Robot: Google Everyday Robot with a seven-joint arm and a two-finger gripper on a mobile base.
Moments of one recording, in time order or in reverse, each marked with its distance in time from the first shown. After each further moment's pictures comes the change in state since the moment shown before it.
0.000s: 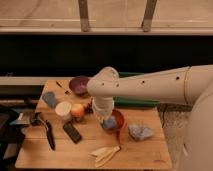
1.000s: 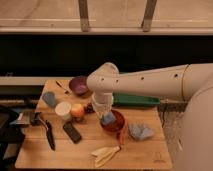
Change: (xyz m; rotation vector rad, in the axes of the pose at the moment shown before) arm -0.024 -0.007 -0.006 -0.011 -0.015 -0.025
